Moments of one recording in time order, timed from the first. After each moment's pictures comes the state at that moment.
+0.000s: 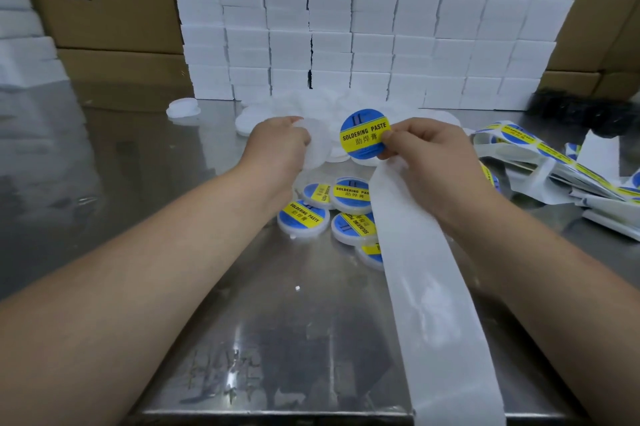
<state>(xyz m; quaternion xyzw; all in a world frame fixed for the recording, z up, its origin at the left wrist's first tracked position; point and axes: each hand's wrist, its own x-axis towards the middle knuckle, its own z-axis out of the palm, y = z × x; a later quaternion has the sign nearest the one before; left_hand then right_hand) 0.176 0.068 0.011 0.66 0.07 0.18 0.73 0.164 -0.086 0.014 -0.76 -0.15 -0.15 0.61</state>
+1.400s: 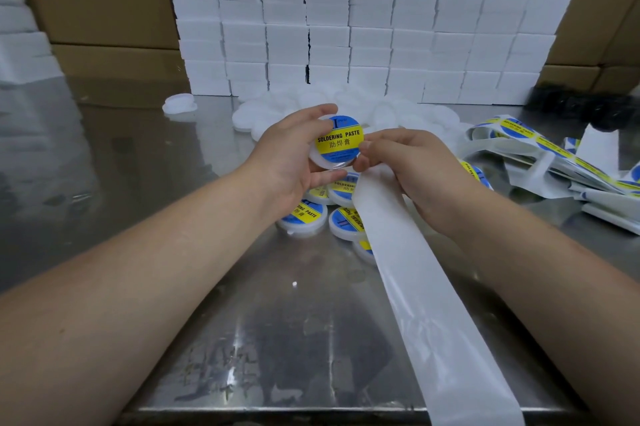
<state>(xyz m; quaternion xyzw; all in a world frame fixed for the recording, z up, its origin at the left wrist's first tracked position) 0.165 0.061 0.008 0.59 -0.04 0.05 0.80 0.167 -0.083 0.009 -0.76 -0.16 0.00 0.63</state>
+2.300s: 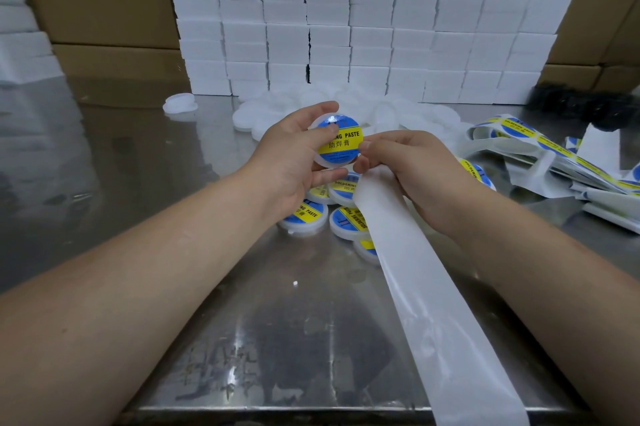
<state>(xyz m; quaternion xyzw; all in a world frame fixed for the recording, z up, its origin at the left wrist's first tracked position) 0.162 0.058 0.007 0.61 -0.04 0.06 0.79 0.170 -0.083 0.007 -0.77 -0.16 0.00 0.62</state>
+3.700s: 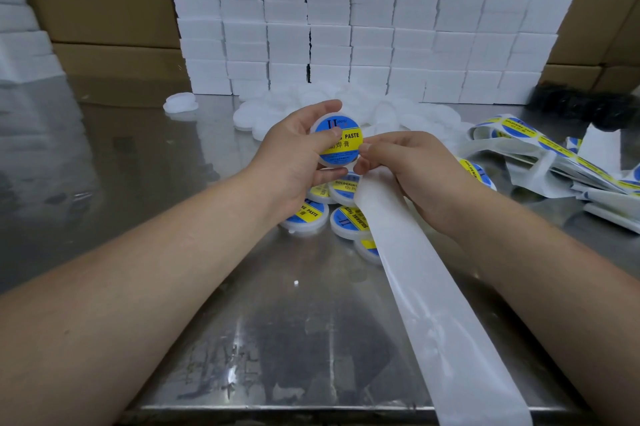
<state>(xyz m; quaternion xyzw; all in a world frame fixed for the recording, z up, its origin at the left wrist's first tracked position) 0.165 0.060 0.002 0.62 -0.07 0.08 0.78 0.165 -0.082 0.009 -0.77 -0.17 0.00 0.61</state>
